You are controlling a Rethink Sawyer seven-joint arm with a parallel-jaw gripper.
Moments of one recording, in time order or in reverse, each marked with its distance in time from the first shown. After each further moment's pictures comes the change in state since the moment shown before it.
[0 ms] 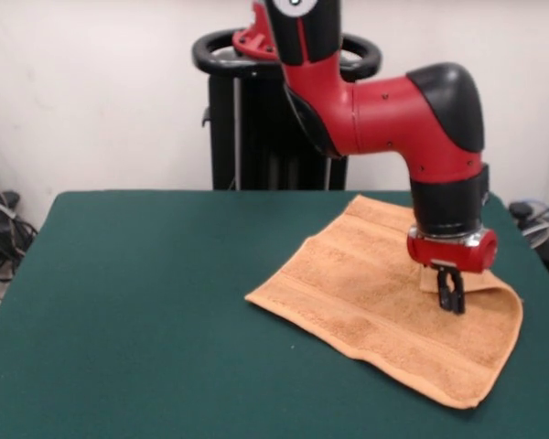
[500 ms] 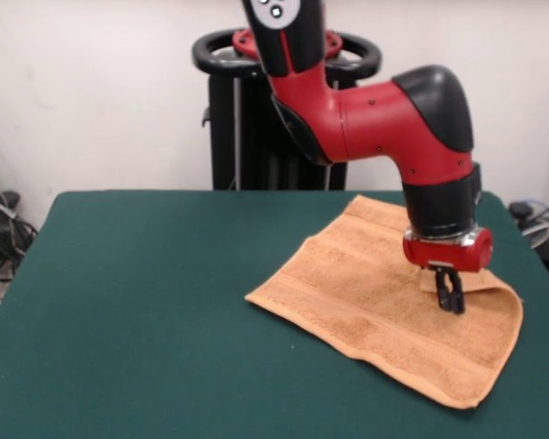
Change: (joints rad) arm -0.064 0.019 0.046 -0.001 -0.077 -0.001 0.000
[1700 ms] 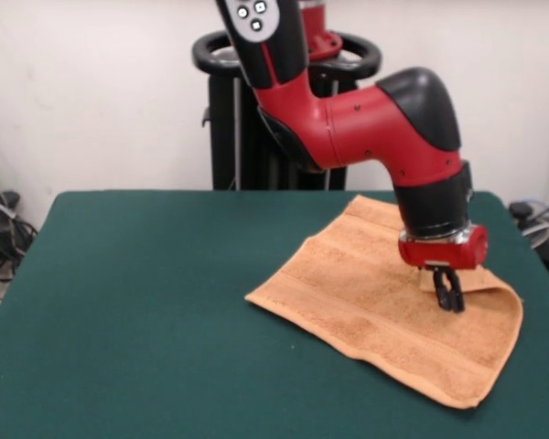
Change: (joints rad) arm -0.076 0.027 0.054 0.002 -0.098 -0.007 0.000
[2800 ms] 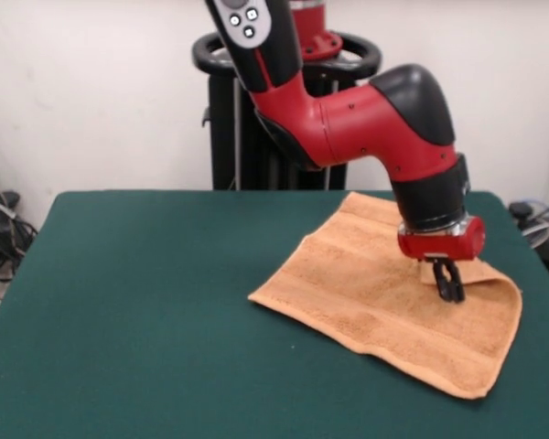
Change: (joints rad) arm -0.043 0.016 0.034 0.046 -0.023 -0.016 0.000
